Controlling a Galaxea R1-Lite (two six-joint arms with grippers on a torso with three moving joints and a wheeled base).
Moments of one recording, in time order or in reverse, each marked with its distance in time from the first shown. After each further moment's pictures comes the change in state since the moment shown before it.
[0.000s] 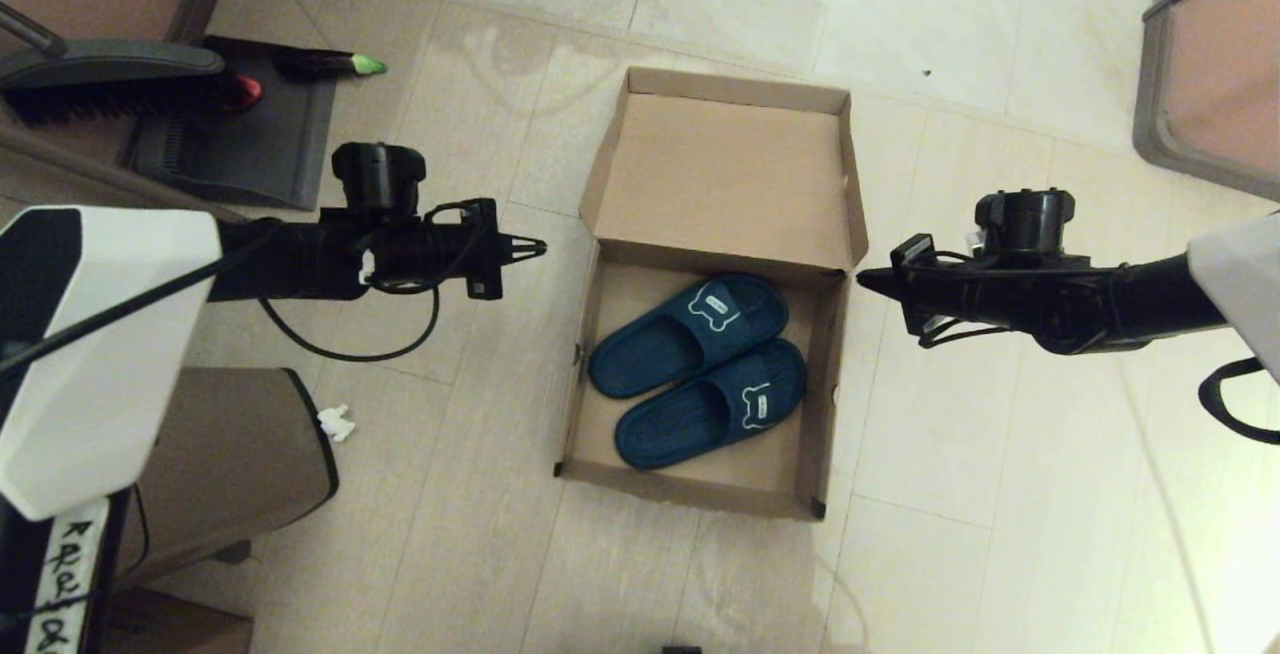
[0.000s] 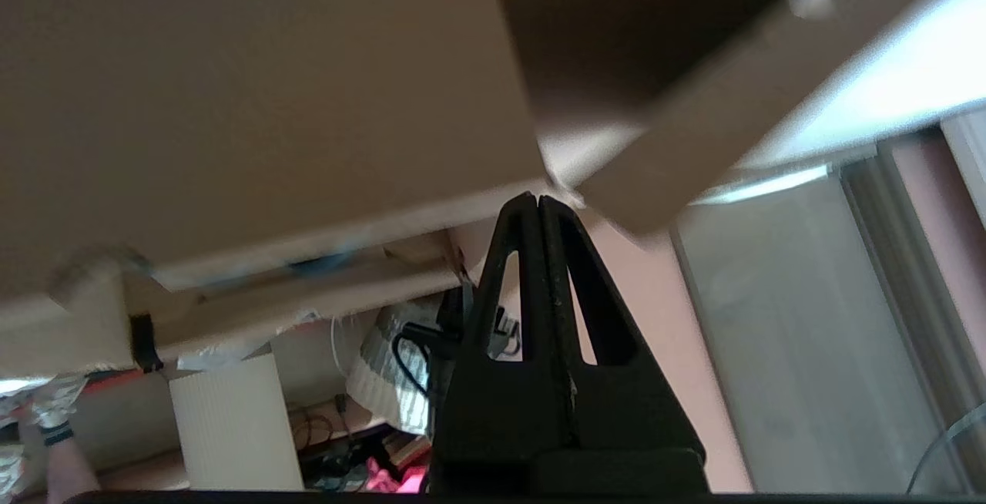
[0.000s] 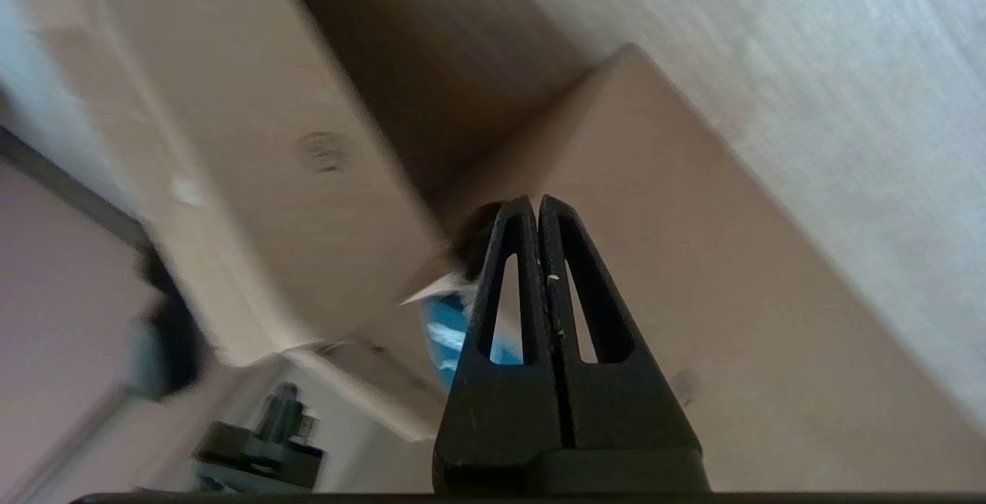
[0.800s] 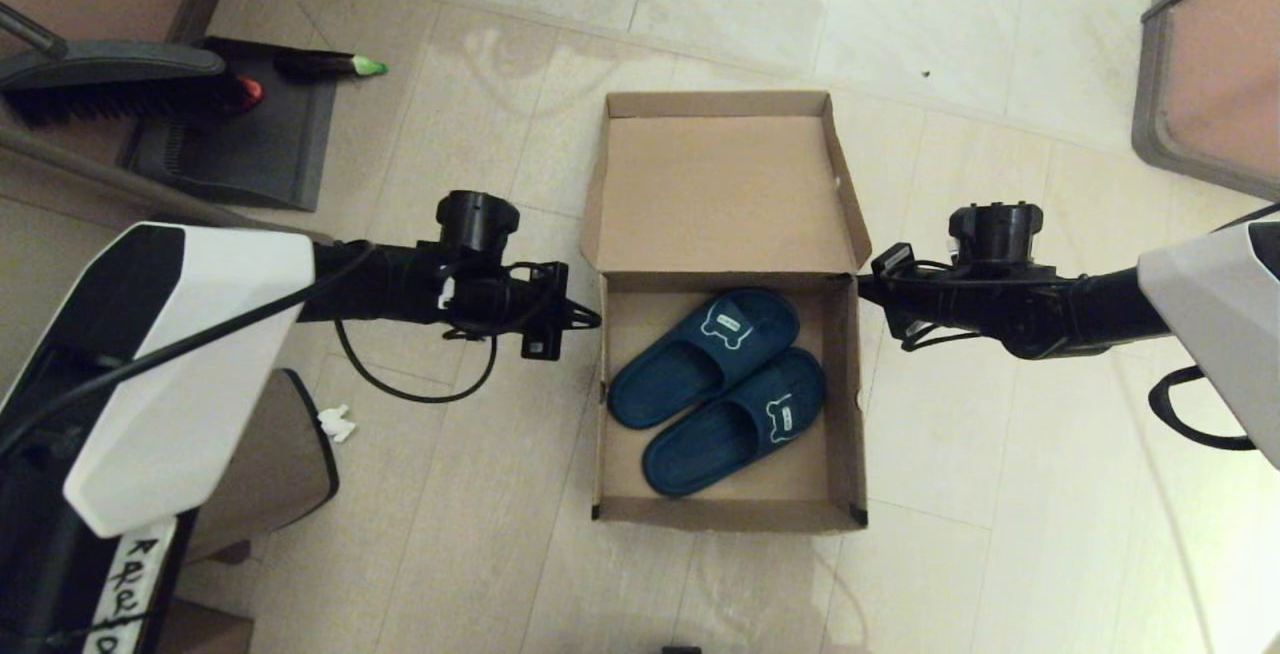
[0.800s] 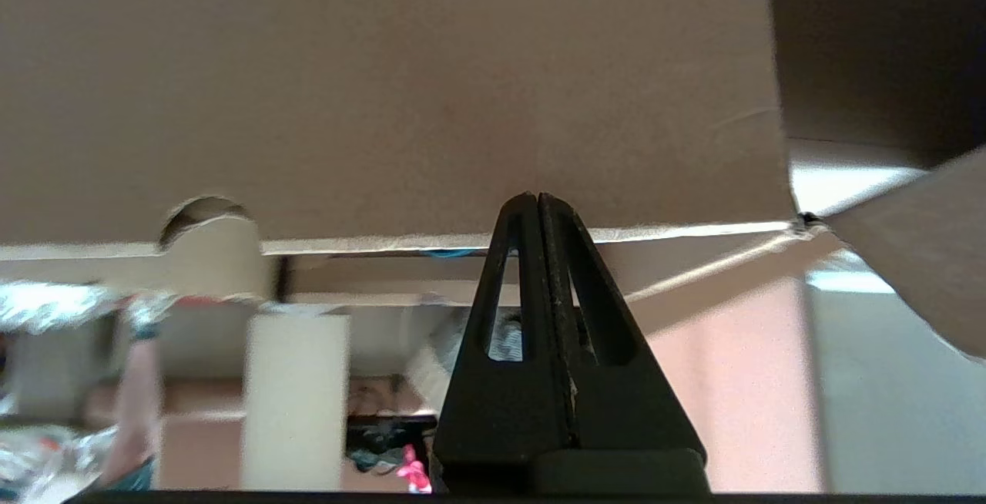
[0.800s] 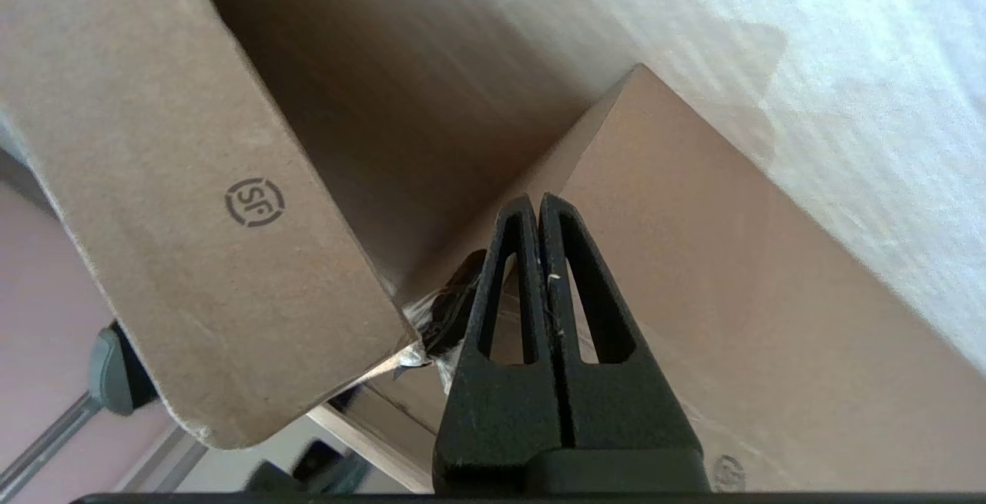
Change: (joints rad) left arm -0.173 0.043 0.002 0.240 0.130 -0.014; right arm 0.038 0.089 -0.081 0.007 -0.012 -0.026
